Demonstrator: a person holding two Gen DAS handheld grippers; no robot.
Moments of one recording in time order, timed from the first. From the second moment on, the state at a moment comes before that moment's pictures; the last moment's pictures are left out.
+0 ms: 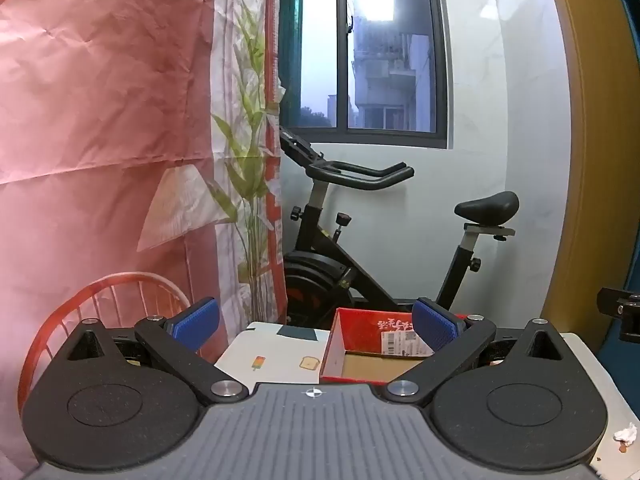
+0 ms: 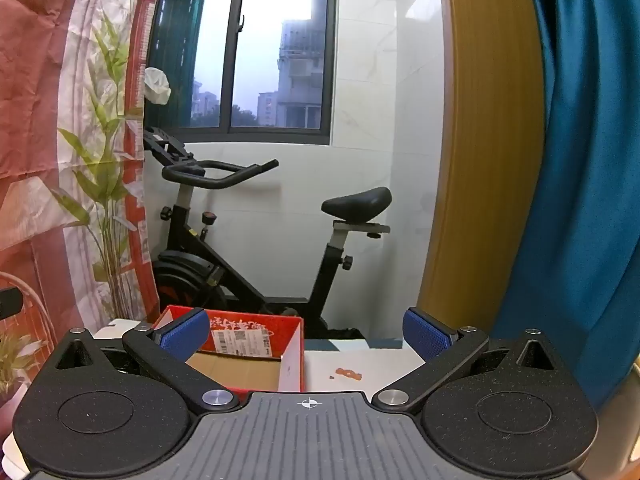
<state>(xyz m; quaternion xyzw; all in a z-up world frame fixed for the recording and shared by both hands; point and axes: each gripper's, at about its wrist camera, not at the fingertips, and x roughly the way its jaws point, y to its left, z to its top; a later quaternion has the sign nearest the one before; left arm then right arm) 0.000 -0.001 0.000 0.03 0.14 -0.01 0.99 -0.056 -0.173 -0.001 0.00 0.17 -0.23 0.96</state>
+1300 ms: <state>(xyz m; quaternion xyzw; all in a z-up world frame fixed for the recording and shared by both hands) 0.001 0.002 -0.002 0.02 0.14 0.01 0.99 -0.052 -0.174 -0.004 0.00 0.17 -0.23 0.96</state>
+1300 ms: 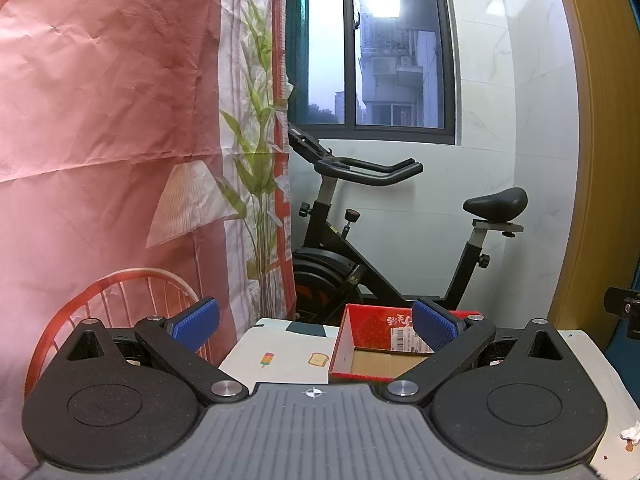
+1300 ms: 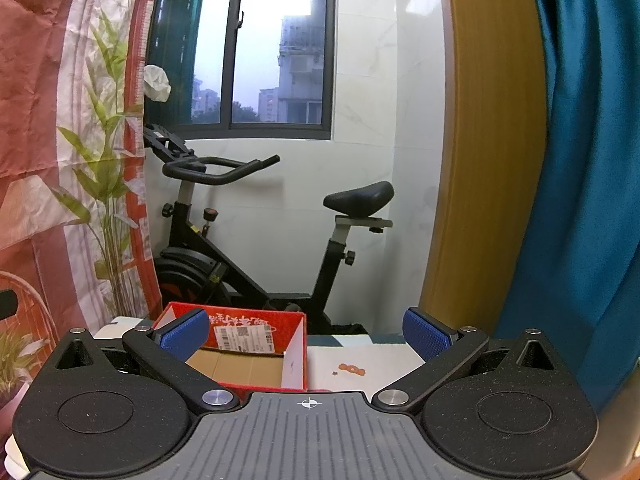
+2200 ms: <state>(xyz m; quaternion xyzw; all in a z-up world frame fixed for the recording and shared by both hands) -0.001 0.002 -0.004 0.03 0.15 0.00 0.99 -0.052 -0.177 -0.004 0.01 0.17 -0.23 0.96</state>
